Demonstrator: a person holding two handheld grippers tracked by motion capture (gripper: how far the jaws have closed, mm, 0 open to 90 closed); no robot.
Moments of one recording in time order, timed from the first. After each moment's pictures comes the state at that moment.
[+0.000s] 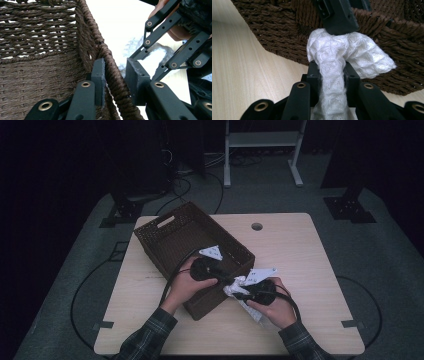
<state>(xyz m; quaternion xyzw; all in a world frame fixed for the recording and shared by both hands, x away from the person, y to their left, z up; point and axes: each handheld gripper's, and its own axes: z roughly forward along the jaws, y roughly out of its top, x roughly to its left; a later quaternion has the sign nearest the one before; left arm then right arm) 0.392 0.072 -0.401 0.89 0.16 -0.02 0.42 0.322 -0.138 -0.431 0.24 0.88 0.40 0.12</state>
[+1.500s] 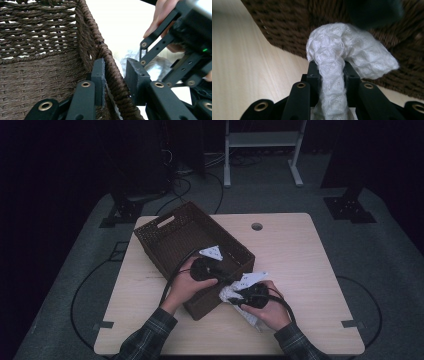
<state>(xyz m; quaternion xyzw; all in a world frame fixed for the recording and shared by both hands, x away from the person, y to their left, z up) 0.391 0.071 -0.401 0.89 0.16 -0.02 0.43 0.321 -0.121 -0.445 0.23 0.89 0.38 0.10</state>
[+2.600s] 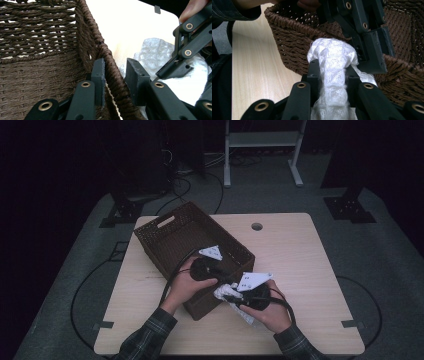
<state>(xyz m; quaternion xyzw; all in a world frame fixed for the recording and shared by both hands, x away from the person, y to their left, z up) 0.392 0.072 -0.401 0.89 0.16 -0.03 0.43 0.300 -0.117 -0.410 0.19 0.87 0.44 0.13</state>
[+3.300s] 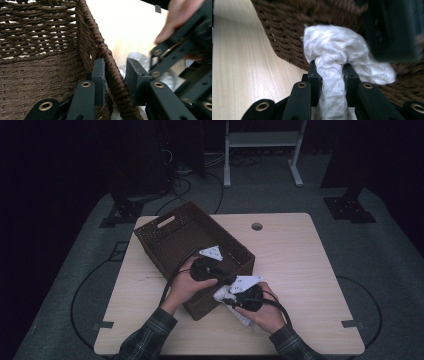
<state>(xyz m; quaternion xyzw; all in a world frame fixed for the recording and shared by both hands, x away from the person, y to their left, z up) 0.391 0.071 -0.401 0.89 0.16 -0.02 0.43 0.310 -0.104 -0.437 0.20 0.89 0.40 0.13</state>
